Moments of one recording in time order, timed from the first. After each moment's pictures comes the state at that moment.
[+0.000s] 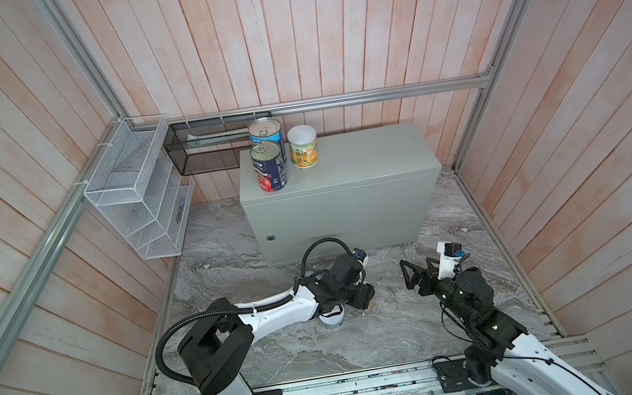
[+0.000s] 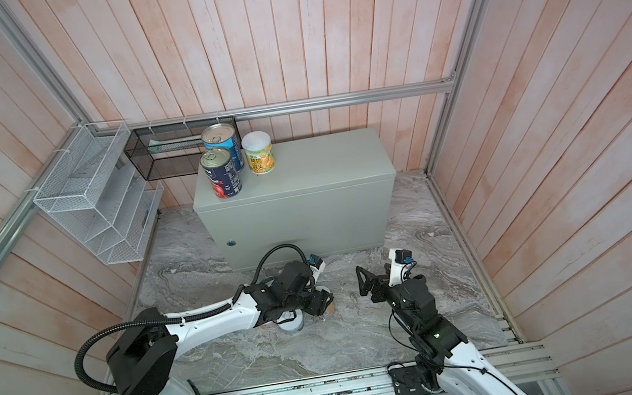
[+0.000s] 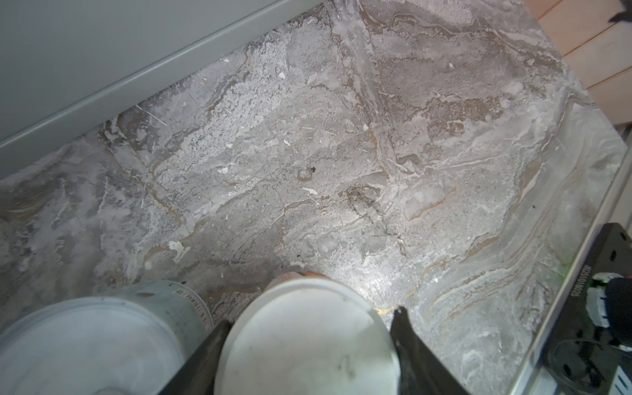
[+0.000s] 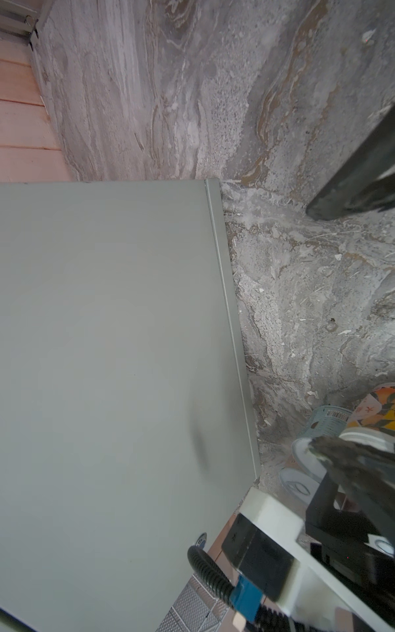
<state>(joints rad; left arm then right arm) -0.95 1.67 1.02 -0.19 0.07 -0.34 0.47 0.48 0.20 0.05 0.09 0.50</state>
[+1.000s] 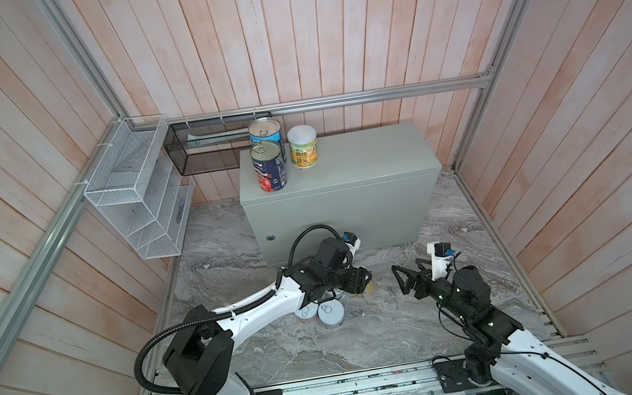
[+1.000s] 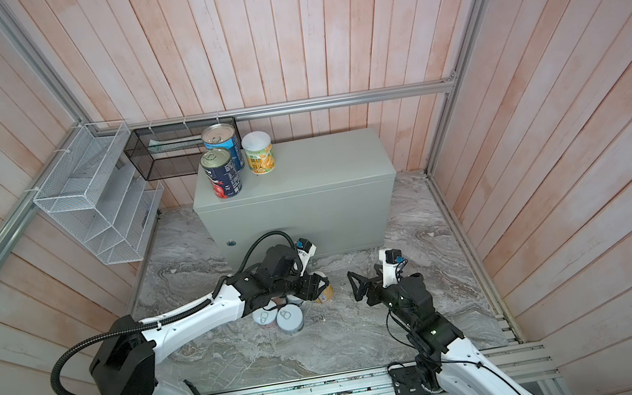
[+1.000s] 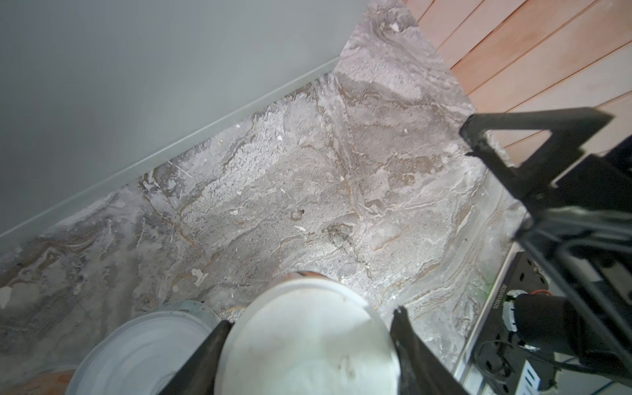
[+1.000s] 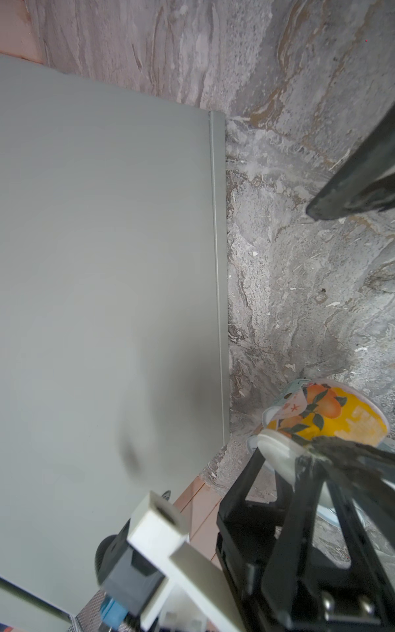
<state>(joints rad) -0.86 1.56 1.08 -0.25 0.17 -0.35 0.47 0.55 0.20 0.12 -0.06 0.45</state>
